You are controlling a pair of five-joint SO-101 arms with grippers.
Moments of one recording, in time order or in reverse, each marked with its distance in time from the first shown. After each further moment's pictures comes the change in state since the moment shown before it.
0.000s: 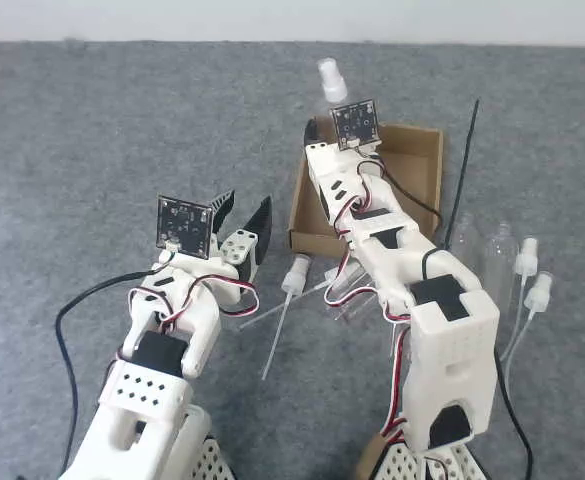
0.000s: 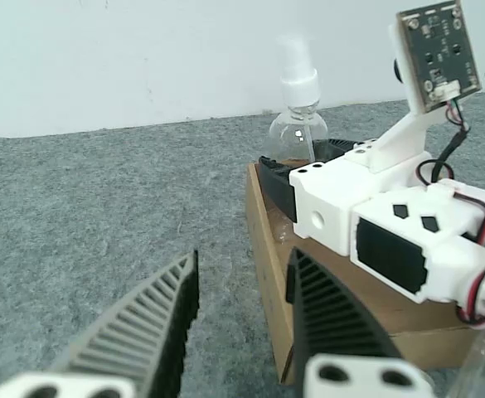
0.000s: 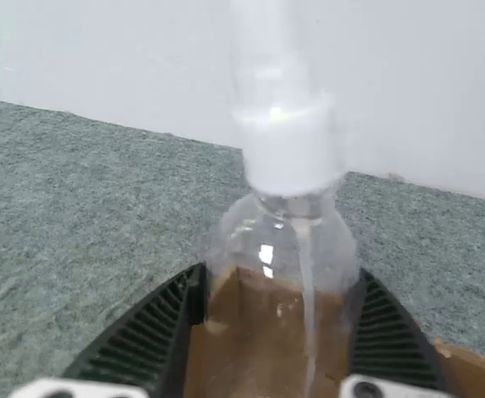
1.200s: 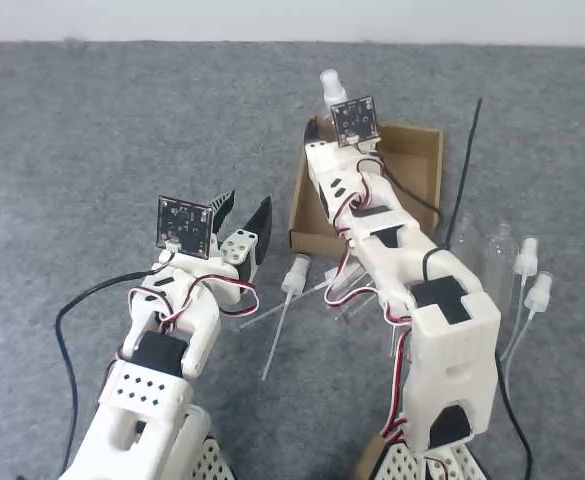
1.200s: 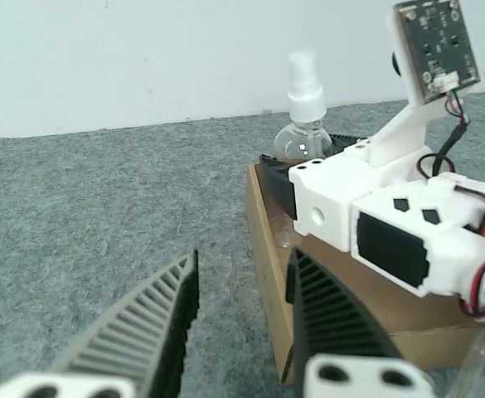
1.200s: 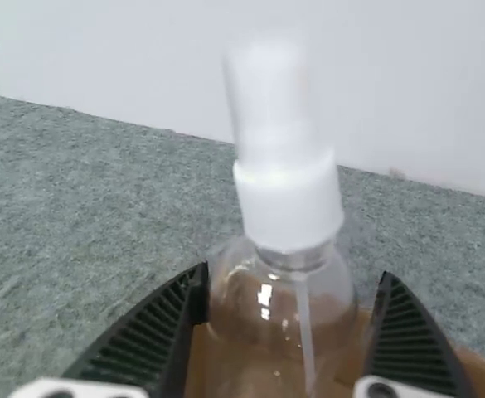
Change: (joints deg) left arm 0.0 0.0 0.0 0.0 0.0; right arm 0.0 -0.9 -0.7 3.0 -0.1
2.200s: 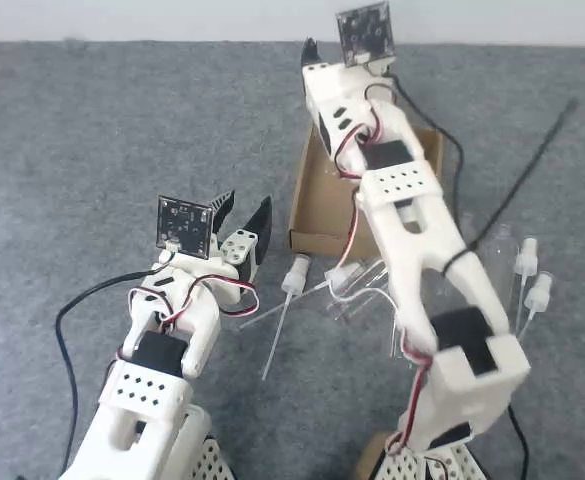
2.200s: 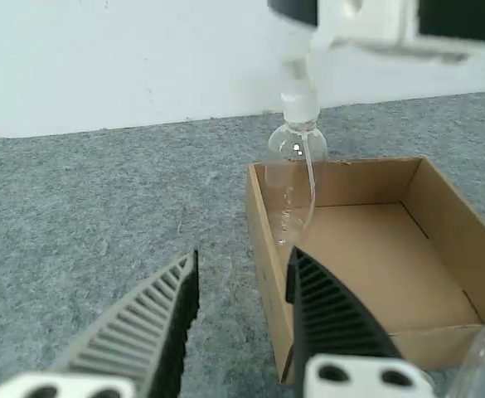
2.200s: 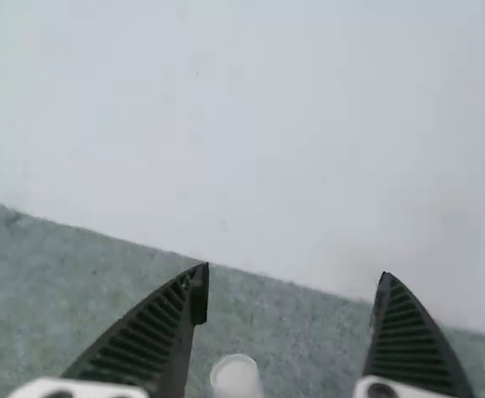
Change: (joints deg) left arm 0.0 0.0 0.0 0.0 0.0; right arm 0.0 -16.0 -20.6 30.1 0.0
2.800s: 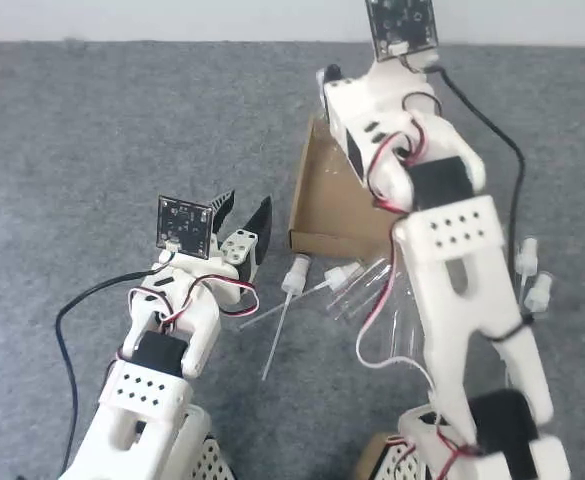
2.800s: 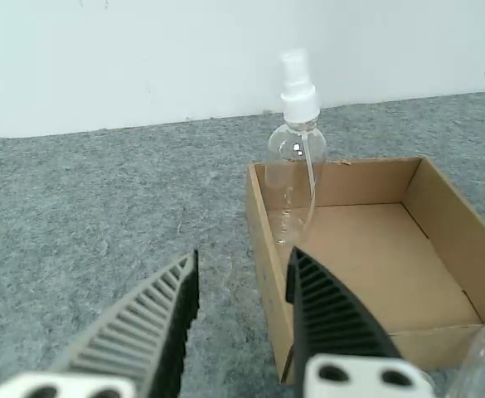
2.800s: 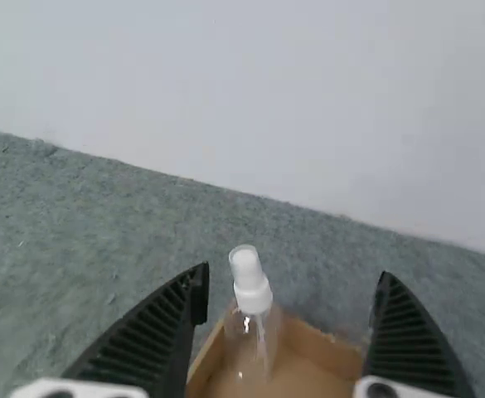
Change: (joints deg) left arm 0.0 0.0 0.0 0.0 0.0; right arm 0.0 -25.8 0.0 38.9 0.0
